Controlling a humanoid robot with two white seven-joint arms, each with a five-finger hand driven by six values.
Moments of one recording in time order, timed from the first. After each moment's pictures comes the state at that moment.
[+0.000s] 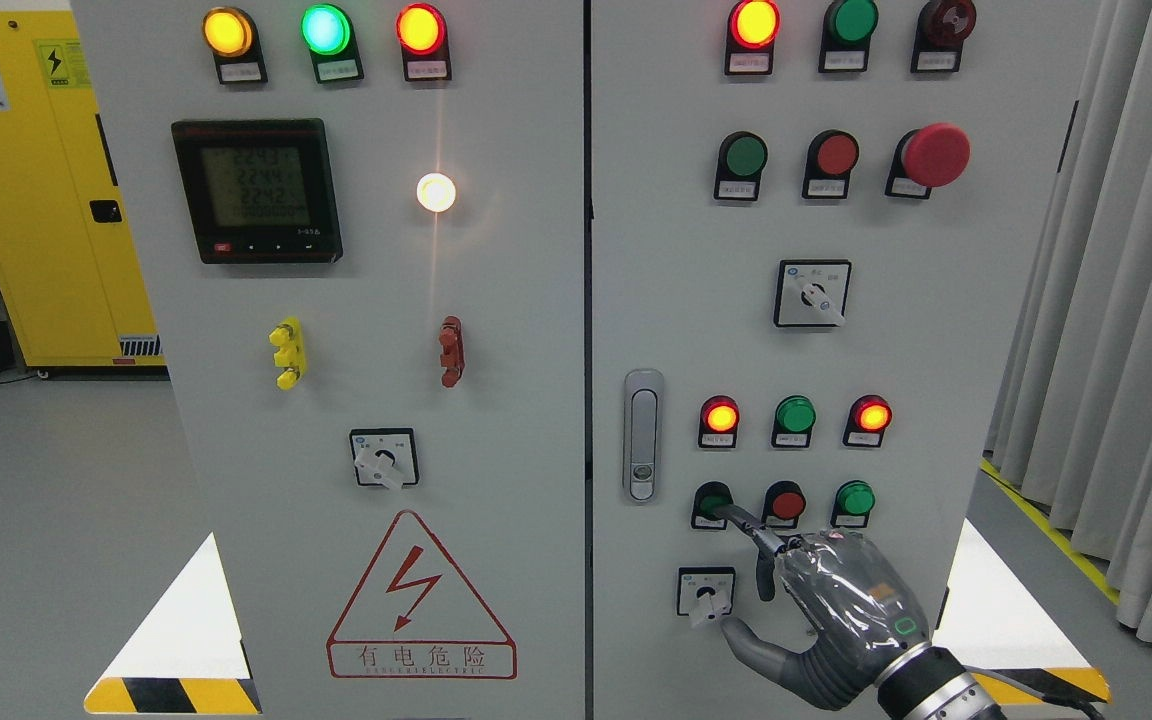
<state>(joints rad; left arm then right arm) 0.00 -0.11 -0.15 0.00 0.09 -0.12 -0.01 -0.32 -0.12 0.00 -1.77 0.97 -0.33 0.32</state>
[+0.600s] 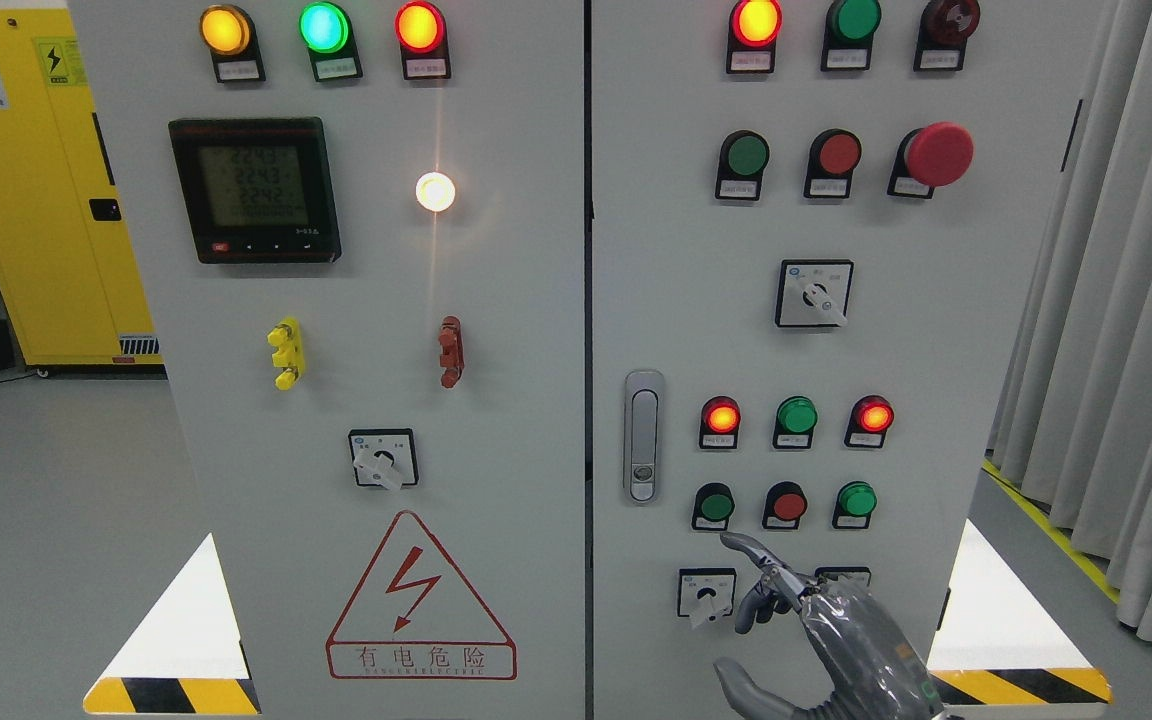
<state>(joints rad) 0.00 -0.11 -0.15 0.00 0.09 -0.11 -0.01 -0.16 -0.11 0.00 -1.85 0.45 -0.33 0.32</state>
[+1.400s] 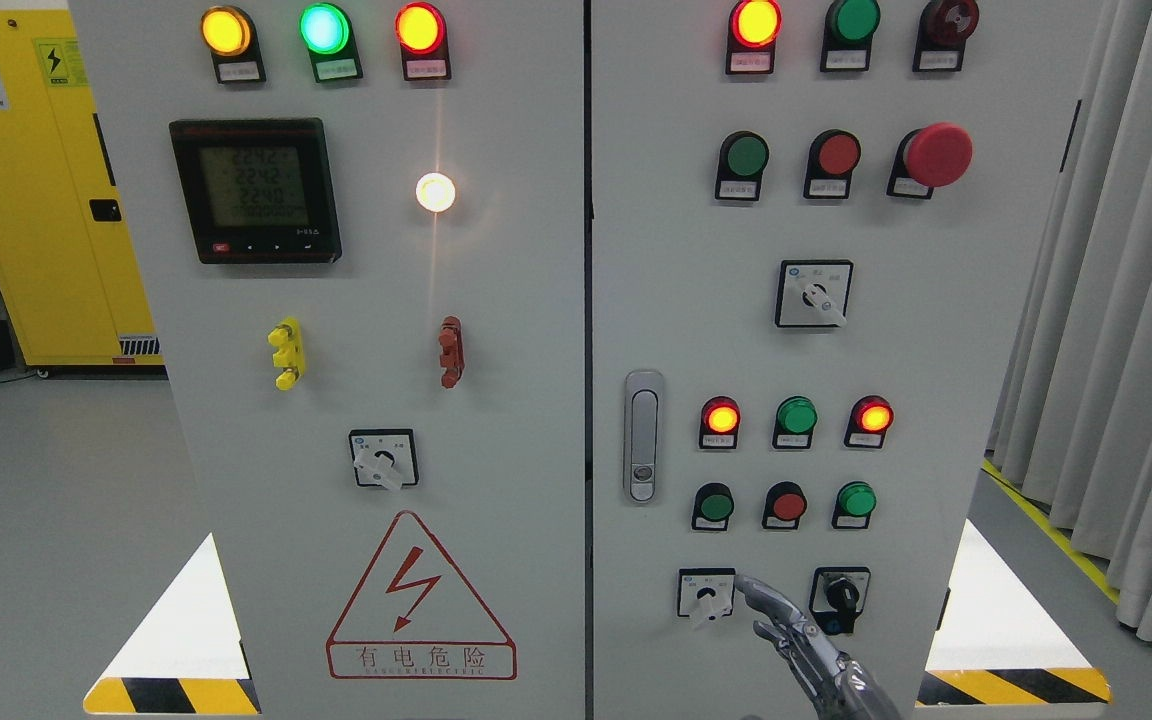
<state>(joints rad) 0.00 -0.11 -0.15 0.00 0.09 -0.11 -0.01 -0.01 -0.09 0.05 -1.93 -0.09 -0.19 0.38</state>
